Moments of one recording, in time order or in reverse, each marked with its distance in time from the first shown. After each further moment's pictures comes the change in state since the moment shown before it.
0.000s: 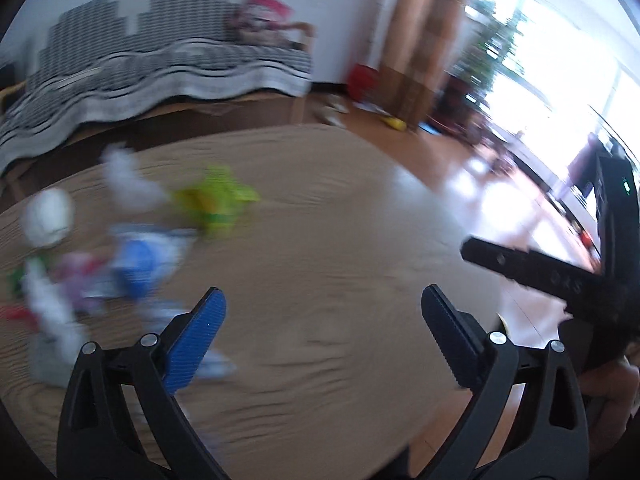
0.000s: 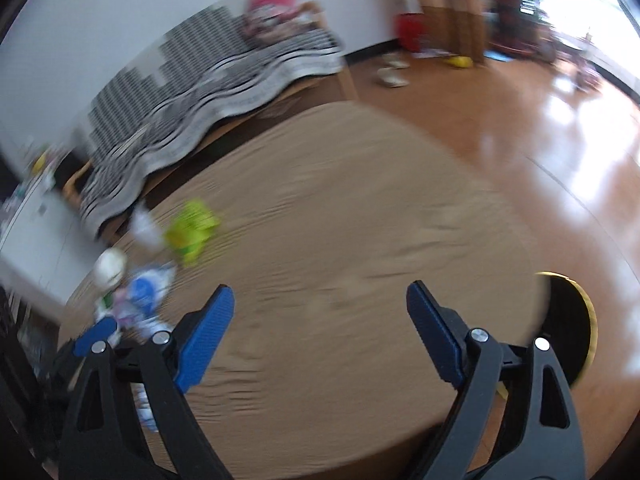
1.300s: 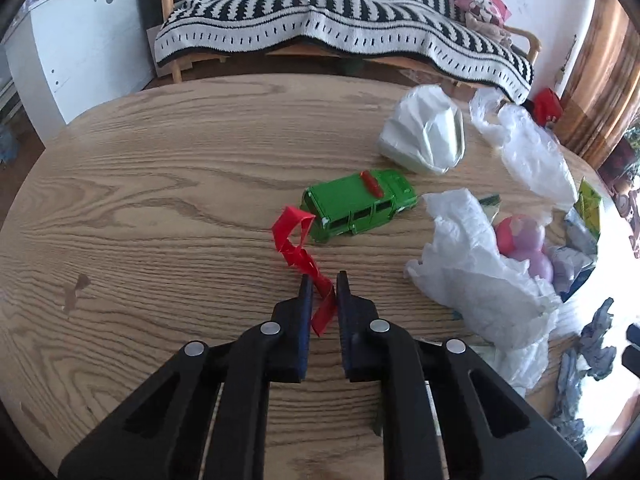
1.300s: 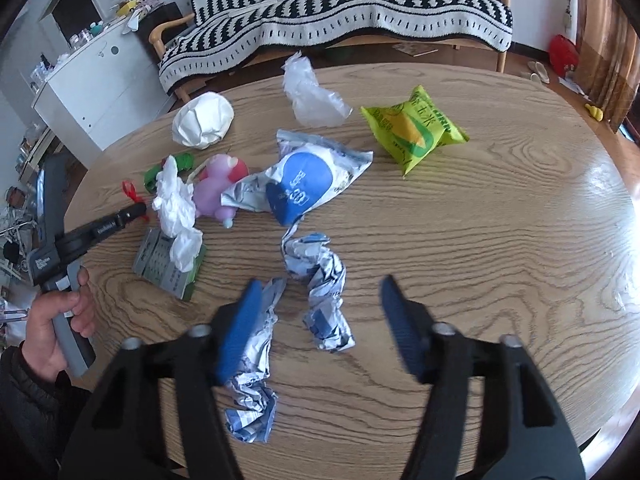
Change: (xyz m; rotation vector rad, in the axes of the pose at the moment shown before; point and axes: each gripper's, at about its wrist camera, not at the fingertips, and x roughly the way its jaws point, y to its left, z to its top) left arm -0.017 0.309 -0.058 -0.363 0.104 0.446; right arm 0.091 0.187 -0.064 -0.433 0.251 0.132
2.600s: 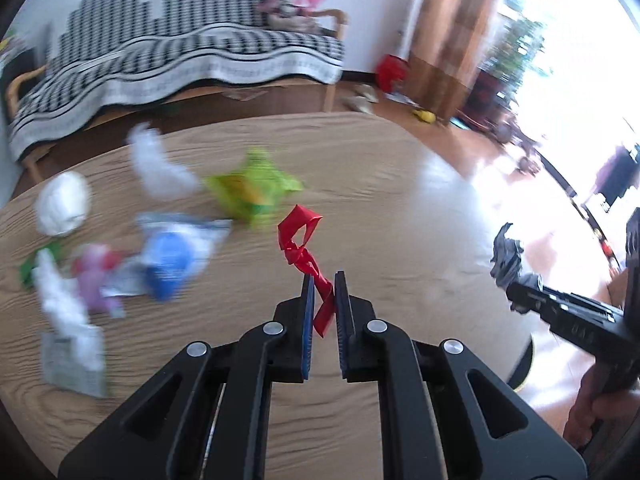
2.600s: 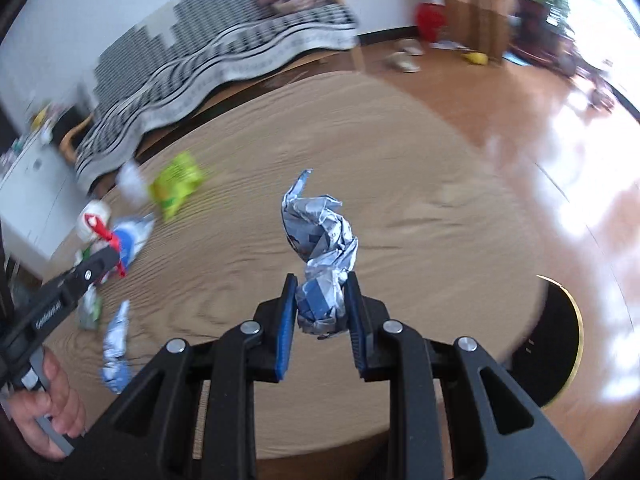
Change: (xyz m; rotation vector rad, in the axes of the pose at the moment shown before) left arm -0.090 -0.306 -0.062 0.368 -0.053 -0.399; right arm -0.119 -0.218 -0.080 0.397 -0.172 -0.194
